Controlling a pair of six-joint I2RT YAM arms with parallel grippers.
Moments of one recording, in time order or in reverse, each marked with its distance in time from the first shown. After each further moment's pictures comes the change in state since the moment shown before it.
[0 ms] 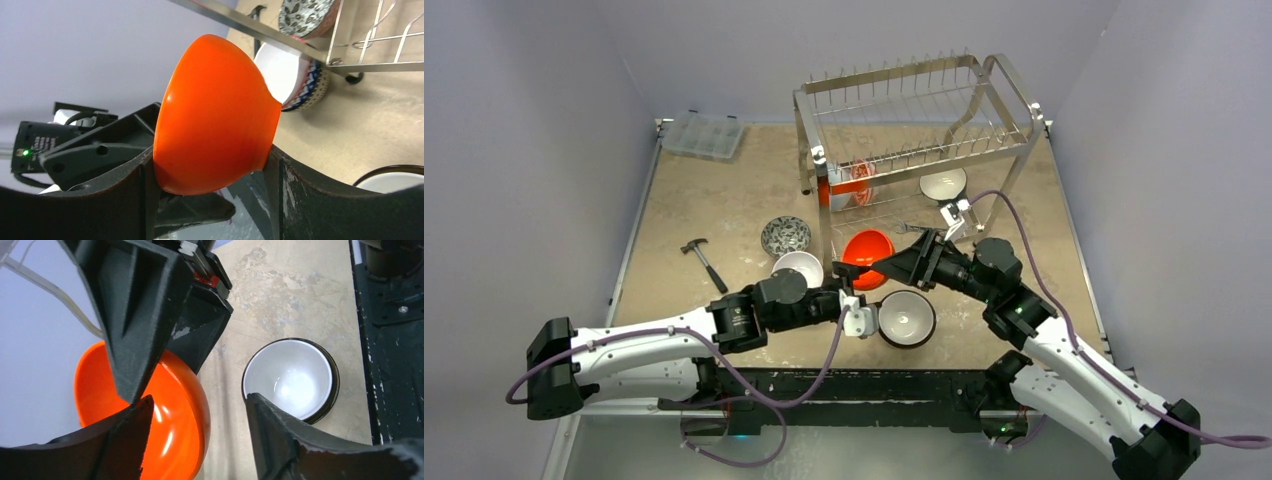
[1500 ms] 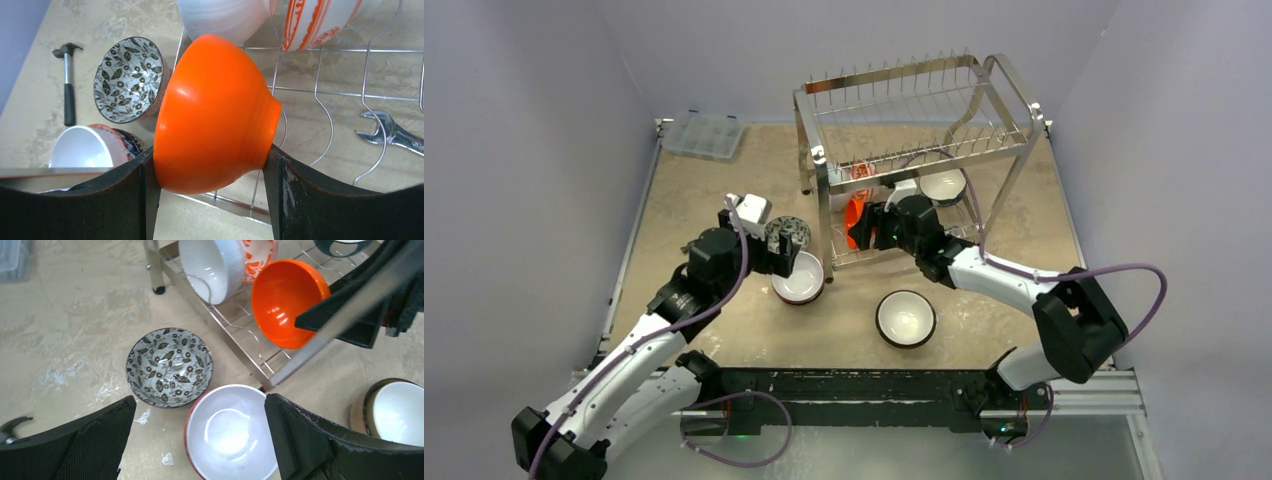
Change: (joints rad) left arm 0.594 -0.267 -0.043 -0.359 -0.225 -0.755; right arm 0.034 0.698 0.250 0.164 0.421 -0.600
